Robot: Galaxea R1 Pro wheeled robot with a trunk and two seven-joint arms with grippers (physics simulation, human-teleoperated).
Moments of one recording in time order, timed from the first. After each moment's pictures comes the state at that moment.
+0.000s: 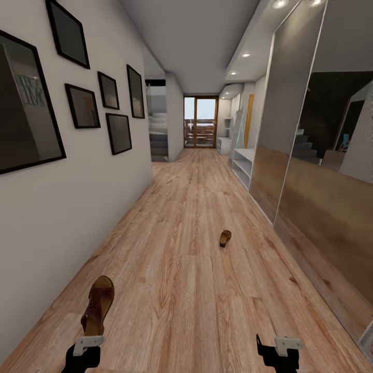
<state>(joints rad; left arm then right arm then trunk) -0.38 0.13 0.50 -0.21 -0.30 -0.48 -0.27 -0.39 -0.07 -0.15 -0.16 0.13 -0.57 -0.09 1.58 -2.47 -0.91</state>
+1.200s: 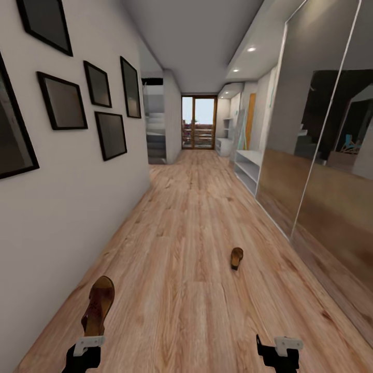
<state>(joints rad) -0.38 0.13 0.50 -0.21 -0.30 -0.48 -0.27 -0.39 -0.07 -0.15 -0.16 0.14 -0.57 -0.09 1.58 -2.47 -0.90</state>
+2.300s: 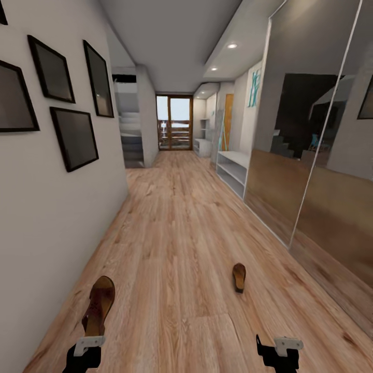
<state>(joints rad) -0.38 0.13 0.50 -0.21 -0.30 -0.48 -0.27 -0.39 -0.07 -0.15 -0.16 0.13 -0.57 -0.09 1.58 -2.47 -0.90</state>
